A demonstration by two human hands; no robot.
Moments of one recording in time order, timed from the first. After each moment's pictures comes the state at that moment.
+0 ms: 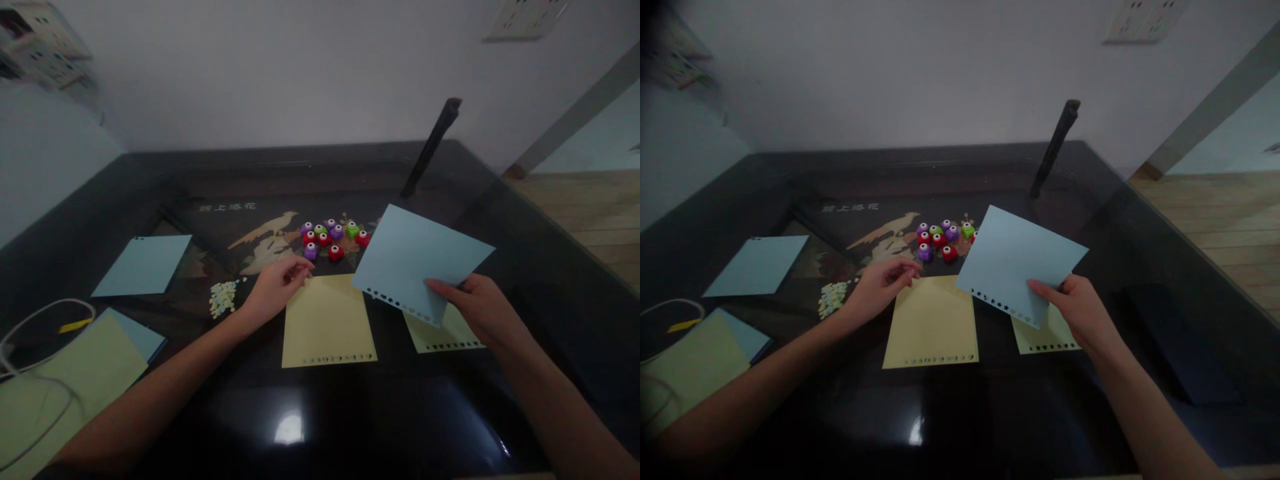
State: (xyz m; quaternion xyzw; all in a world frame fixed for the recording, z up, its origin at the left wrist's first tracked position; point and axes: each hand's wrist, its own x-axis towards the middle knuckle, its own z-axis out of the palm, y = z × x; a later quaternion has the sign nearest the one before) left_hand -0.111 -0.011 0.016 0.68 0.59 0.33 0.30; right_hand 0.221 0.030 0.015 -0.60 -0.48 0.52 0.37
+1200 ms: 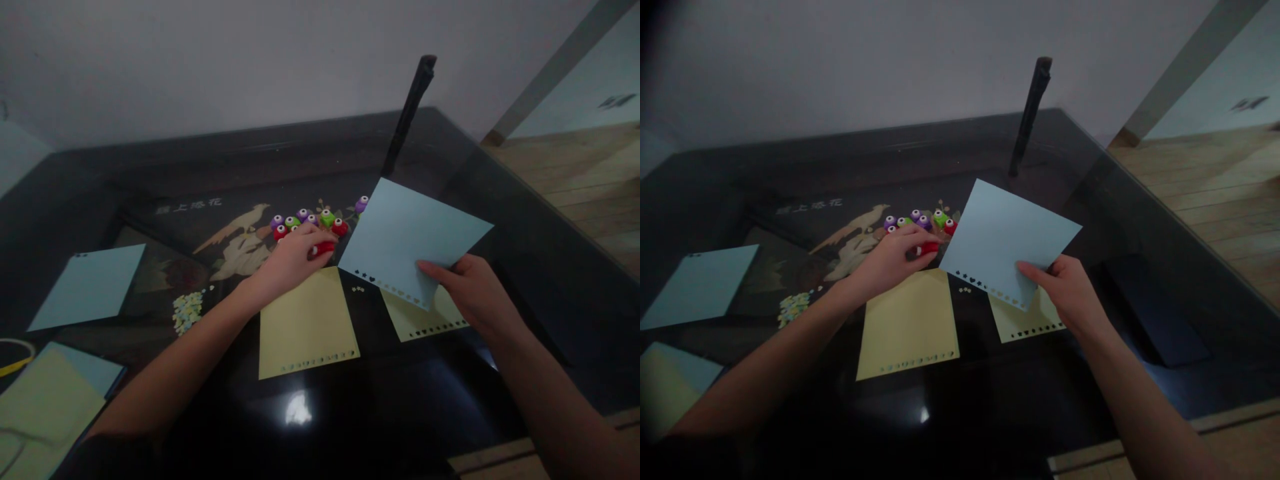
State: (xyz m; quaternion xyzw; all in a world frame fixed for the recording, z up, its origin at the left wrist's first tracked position) left_hand -0.057 0.050 0.030 0.81 0.49 0.24 0.21; right_hand 0.230 0.029 0.012 -0.61 -0.45 0.50 0.42
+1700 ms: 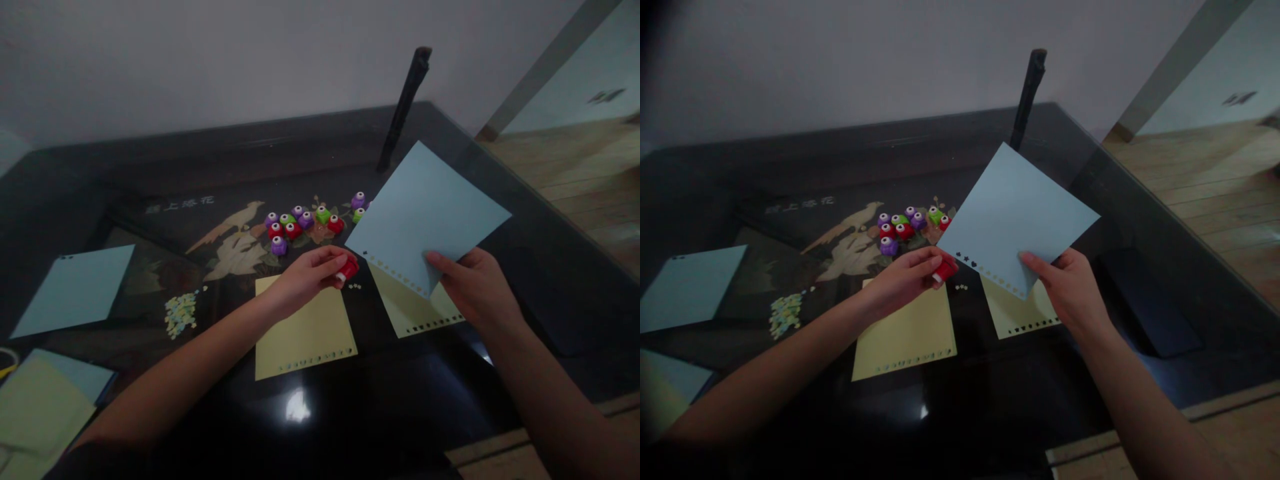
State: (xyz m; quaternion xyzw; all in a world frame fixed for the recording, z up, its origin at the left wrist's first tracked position) left_hand -0.023 0.024 0.016 0.43 0.41 0.36 0.72; right_hand 0.227 0.025 0.014 -0.58 -0.45 0.48 0.48
